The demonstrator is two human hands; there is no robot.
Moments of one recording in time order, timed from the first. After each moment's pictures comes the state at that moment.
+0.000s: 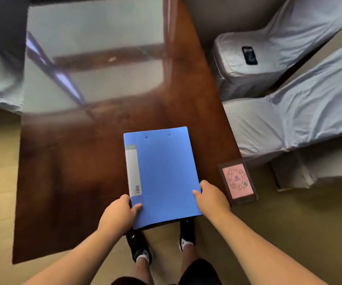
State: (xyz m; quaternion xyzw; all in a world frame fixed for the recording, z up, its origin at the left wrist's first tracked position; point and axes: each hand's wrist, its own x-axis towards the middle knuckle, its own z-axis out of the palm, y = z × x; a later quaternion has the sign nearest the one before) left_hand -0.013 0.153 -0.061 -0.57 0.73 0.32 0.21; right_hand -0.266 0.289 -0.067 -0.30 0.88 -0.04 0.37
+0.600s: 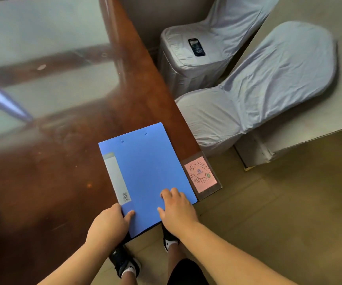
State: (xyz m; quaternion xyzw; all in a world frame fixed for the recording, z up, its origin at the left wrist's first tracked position) left_hand -0.085 0.177 -0.081 -0.46 0.81 0.28 0.23; right_hand -0.250 0.319 -0.079 -0.41 0.85 -0.04 0.33
